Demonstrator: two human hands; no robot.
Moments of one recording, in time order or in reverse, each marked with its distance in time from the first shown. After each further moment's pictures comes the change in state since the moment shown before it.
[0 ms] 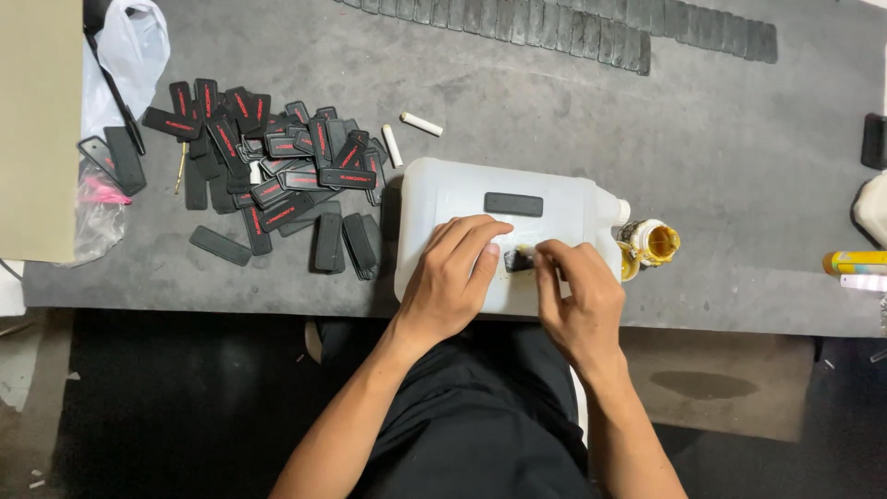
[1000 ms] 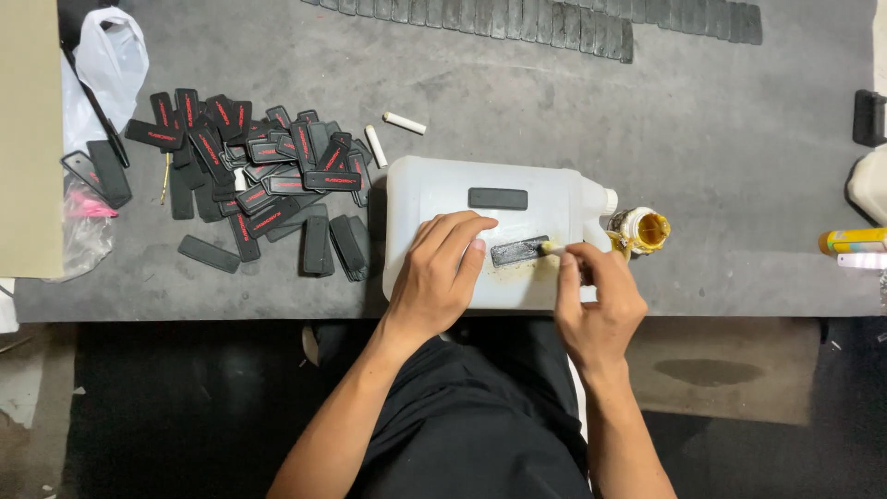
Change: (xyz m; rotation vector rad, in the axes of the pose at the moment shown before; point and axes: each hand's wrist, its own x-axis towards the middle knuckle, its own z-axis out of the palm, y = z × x) left_hand 0.001 0.000 0.000 0.034 -0.027 0.017; right_hand -0.025 0.013 -0.010 -0.066 0.209 0.108
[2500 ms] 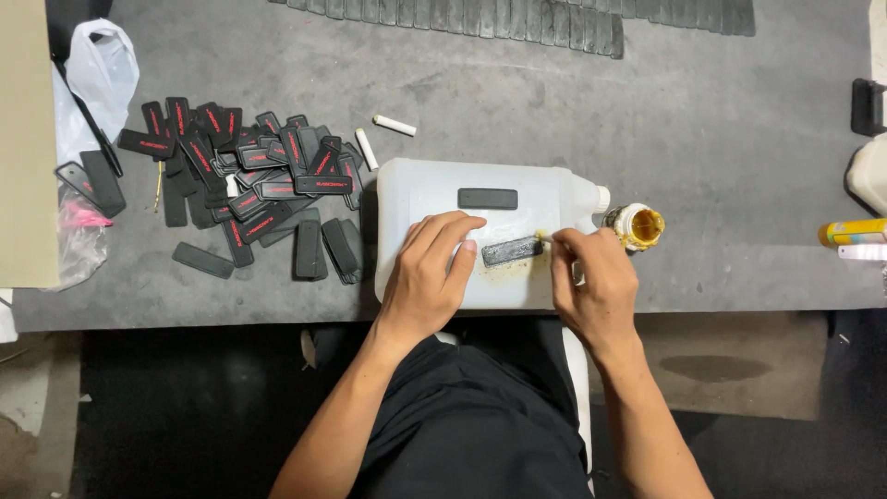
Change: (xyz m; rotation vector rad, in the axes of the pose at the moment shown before) left_hand -0.001 0.002 -0.001 0.034 -0.021 -0.038; right_hand 0.014 0.027 0.001 -0.034 -0.104 -0.208
